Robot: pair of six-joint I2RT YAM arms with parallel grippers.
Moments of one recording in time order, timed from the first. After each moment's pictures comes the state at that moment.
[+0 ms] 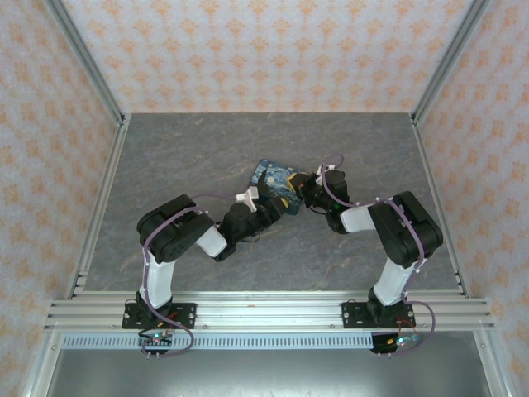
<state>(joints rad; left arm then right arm) -0.71 1.99 0.59 1.15 0.10 -1.24 0.41 1.76 0.65 0.80 -0.35 1.35</state>
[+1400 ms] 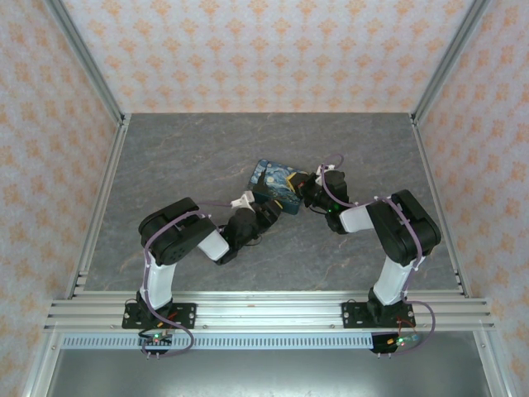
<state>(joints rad) -0.75 1.98 0.59 1.06 -0.12 -1.32 0.41 1.78 0.65 0.84 -0.35 1.37</state>
